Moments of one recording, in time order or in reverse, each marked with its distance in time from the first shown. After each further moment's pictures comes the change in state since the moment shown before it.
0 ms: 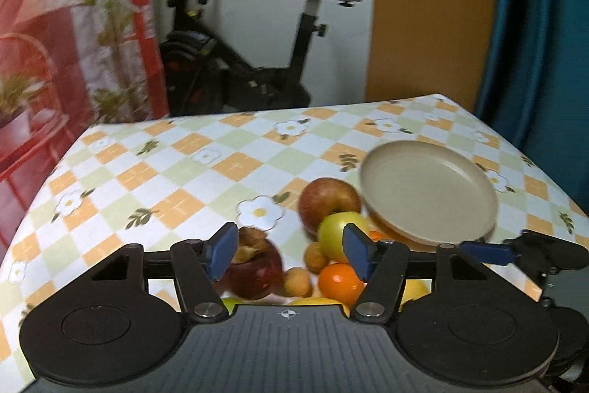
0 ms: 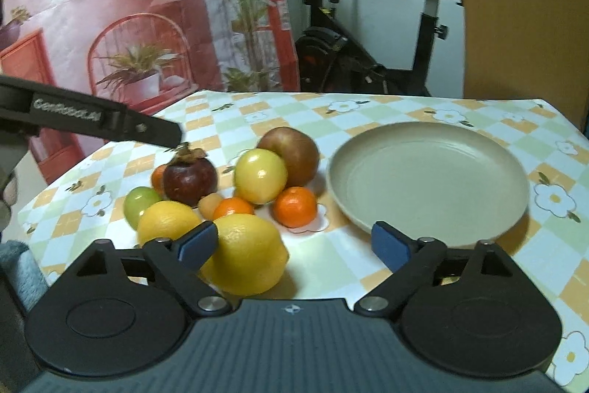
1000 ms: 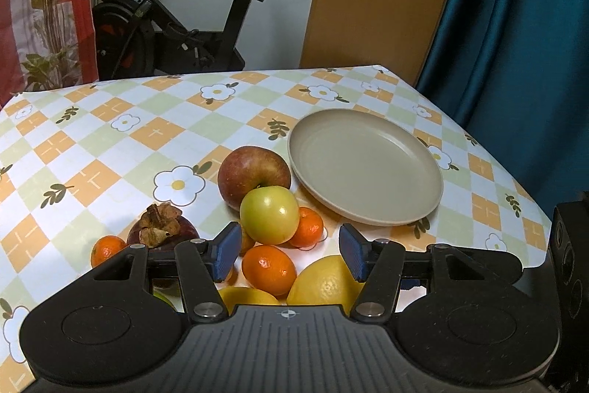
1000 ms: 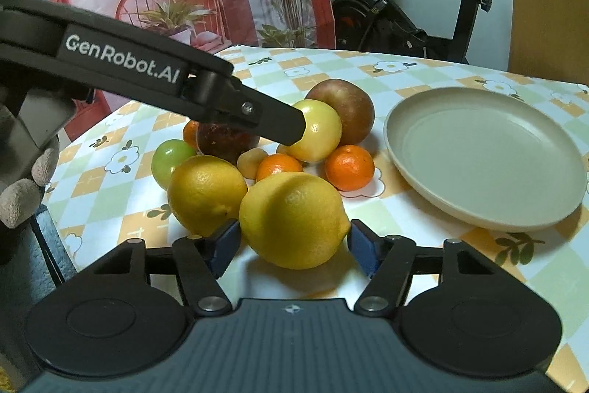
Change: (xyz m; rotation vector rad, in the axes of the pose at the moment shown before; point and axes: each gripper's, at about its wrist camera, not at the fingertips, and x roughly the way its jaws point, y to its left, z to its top) left arm 0.038 -0.010 -0.003 -0.038 0.110 -0.234; right arm 0.030 0.017 -0.008 -0.043 0.133 0.088
